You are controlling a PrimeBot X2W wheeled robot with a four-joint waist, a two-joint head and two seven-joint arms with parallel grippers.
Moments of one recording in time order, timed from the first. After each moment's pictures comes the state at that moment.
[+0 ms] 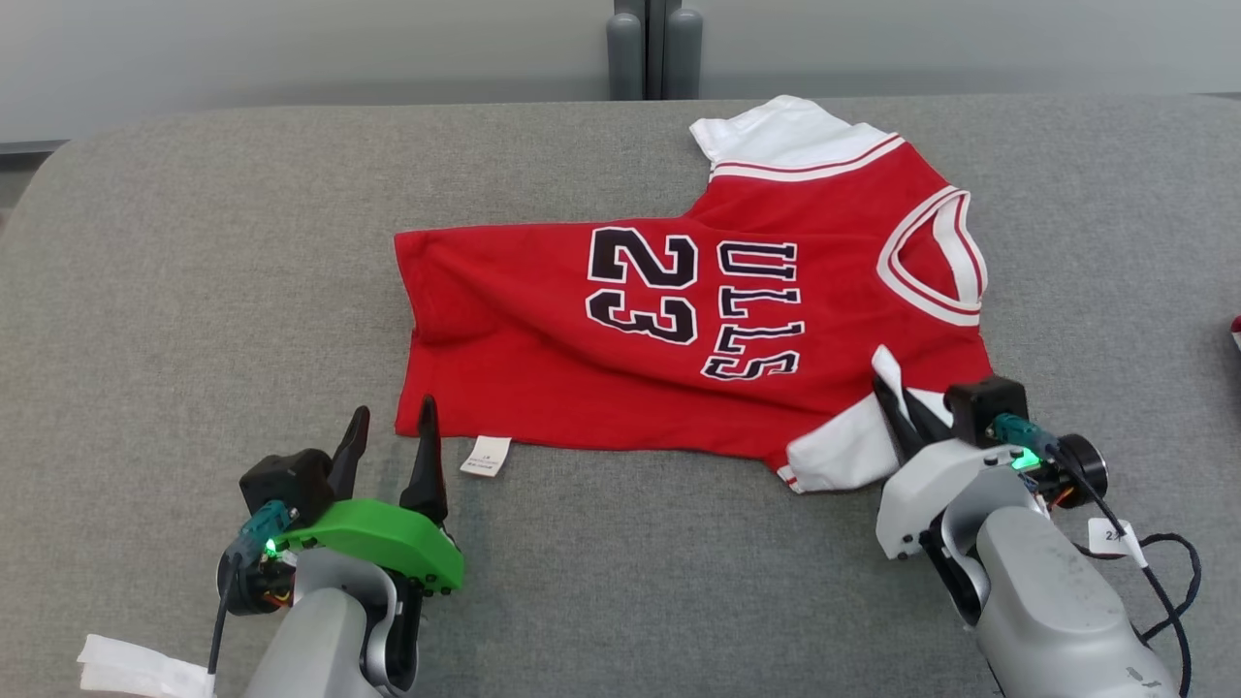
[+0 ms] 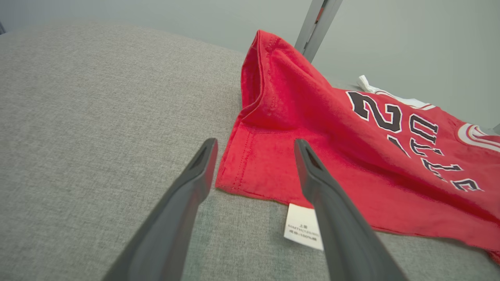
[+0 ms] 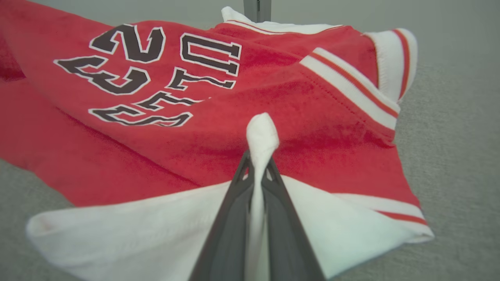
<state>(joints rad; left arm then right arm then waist) -0.34 0.05 -0.21 0.63 -0.47 -0.09 -0.26 -0.51 -0.05 0.11 0.86 0.09 0.13 -0.26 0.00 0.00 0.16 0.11</state>
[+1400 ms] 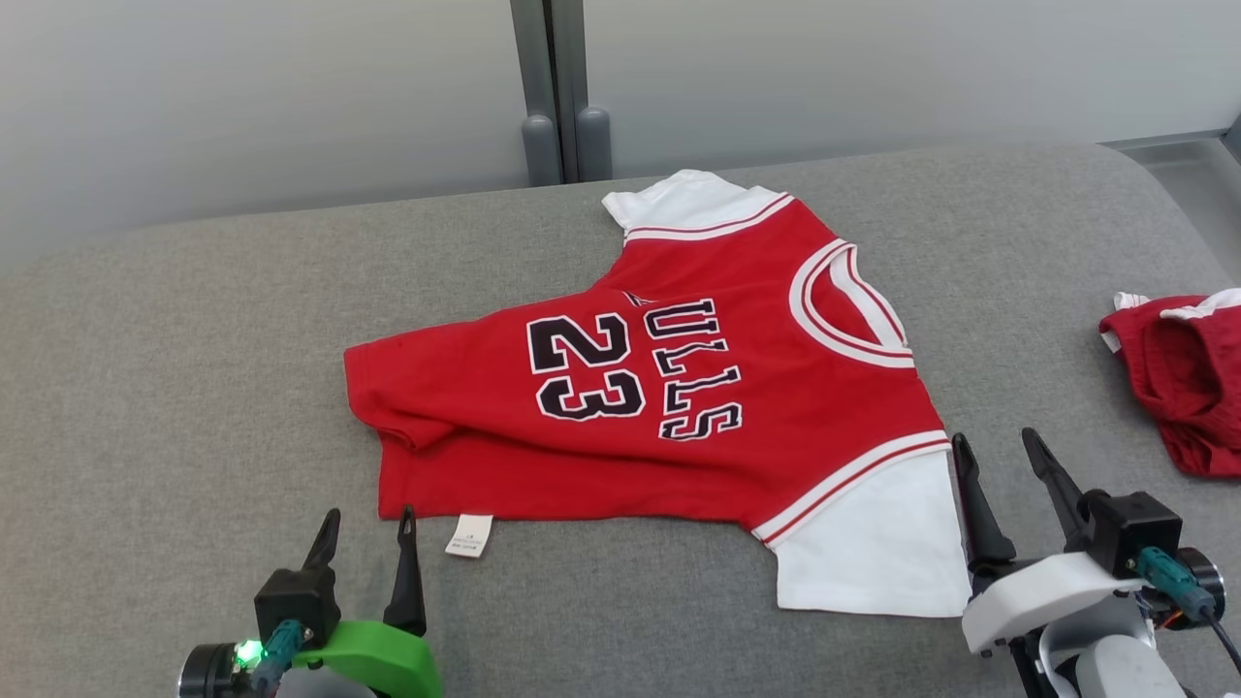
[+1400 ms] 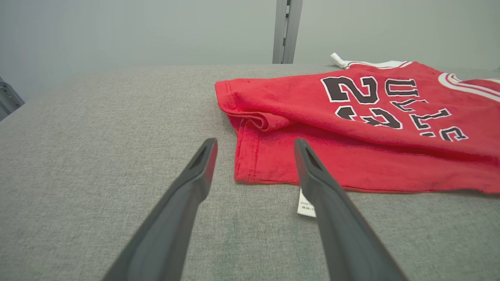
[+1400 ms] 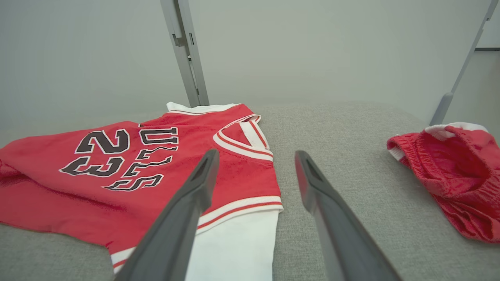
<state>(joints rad) -0.10 0.05 -0.13 0.47 -0.18 -0.03 -0.26 -0.11 -0.05 -0.07 0.29 0.14 0.13 -0.26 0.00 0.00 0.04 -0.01</state>
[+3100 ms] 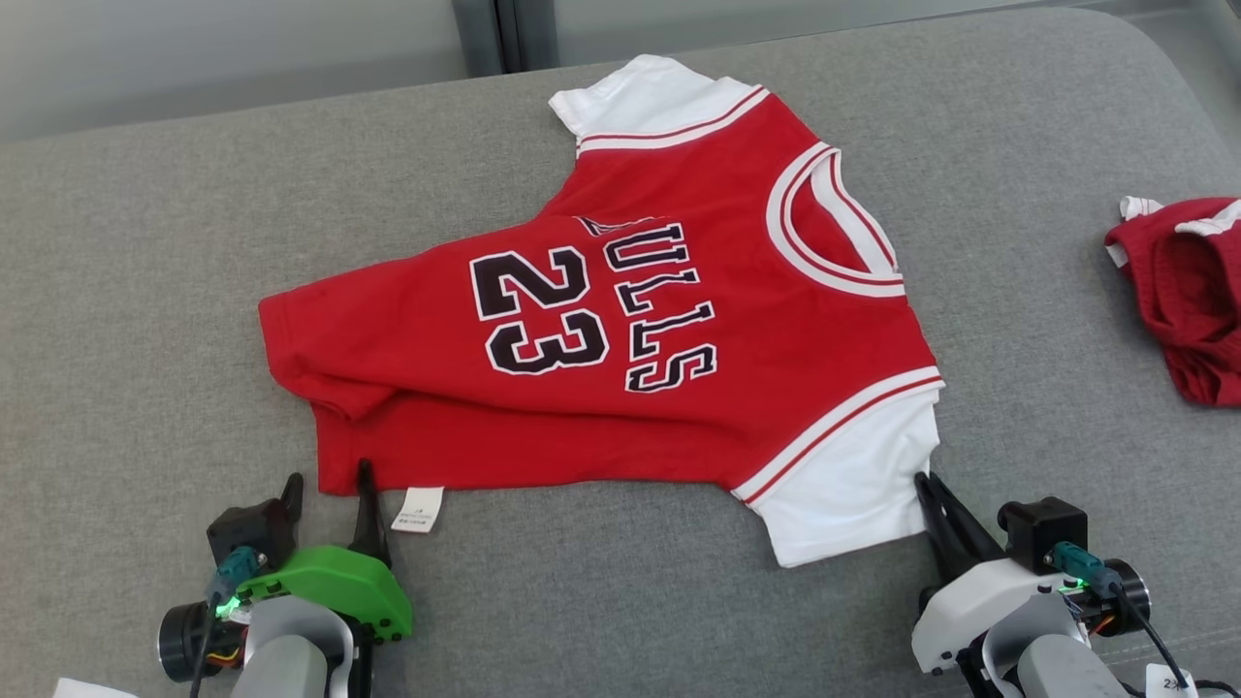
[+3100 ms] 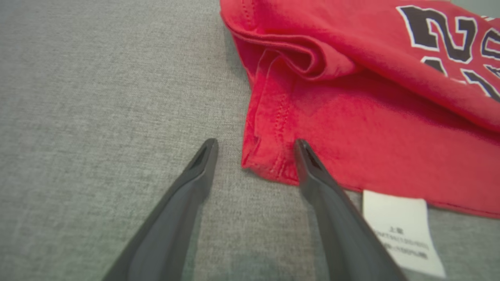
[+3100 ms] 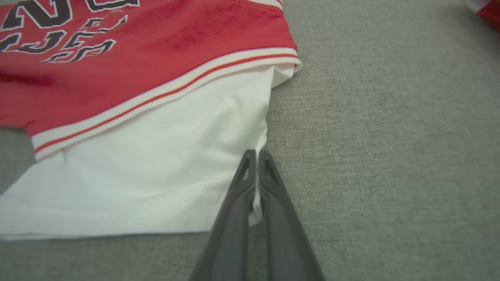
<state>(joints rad) -0.29 0.05 -0.07 0.75 -0.30 -0.03 -0.27 -0.20 -0.05 0.04 0.57 0.14 0.13 -0.27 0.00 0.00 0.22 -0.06</state>
